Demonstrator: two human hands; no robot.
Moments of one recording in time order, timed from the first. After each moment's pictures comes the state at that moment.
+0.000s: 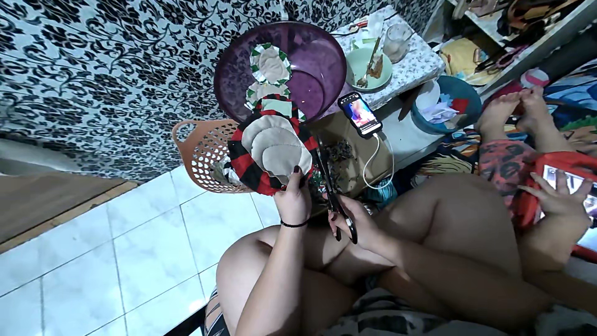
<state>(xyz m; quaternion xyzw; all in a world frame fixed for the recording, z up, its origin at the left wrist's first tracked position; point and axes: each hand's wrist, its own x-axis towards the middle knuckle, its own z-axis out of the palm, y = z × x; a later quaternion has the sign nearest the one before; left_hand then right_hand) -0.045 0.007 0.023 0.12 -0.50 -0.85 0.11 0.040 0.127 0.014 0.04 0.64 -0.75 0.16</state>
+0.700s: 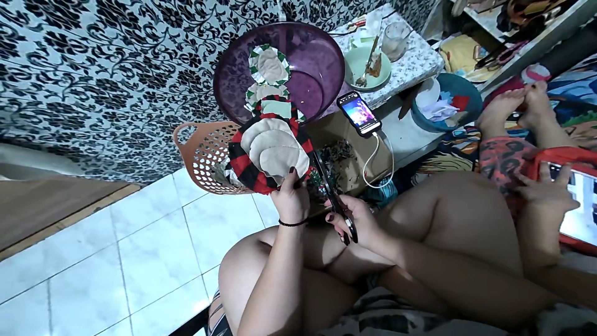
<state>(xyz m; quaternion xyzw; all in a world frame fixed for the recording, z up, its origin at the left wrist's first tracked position) -0.050 0.005 0.024 0.16 -0.46 -0.87 0.10 0.040 0.128 0.021 0.09 0.65 -0.74 0.15</state>
